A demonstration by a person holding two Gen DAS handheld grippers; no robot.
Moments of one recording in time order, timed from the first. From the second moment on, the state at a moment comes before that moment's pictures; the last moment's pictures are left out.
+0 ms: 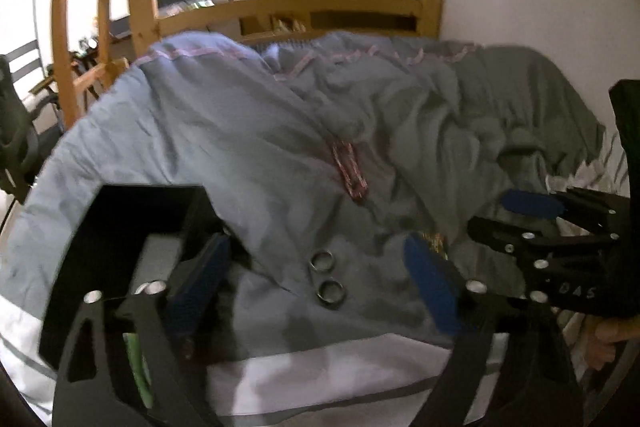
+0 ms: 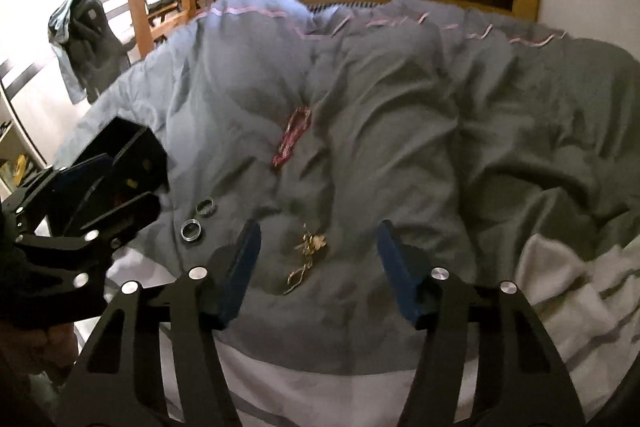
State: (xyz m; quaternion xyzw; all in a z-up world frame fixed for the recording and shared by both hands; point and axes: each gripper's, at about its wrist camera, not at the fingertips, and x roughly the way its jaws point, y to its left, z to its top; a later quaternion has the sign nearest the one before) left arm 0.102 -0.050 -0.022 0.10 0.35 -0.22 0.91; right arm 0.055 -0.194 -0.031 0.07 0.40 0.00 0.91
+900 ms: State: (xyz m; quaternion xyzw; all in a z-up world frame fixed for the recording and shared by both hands) left arm 0.127 -0.046 -0.072 0.08 0.46 -0.20 0.86; right arm 0.086 -0.186 -0.074 0.10 0.45 0.01 0.89
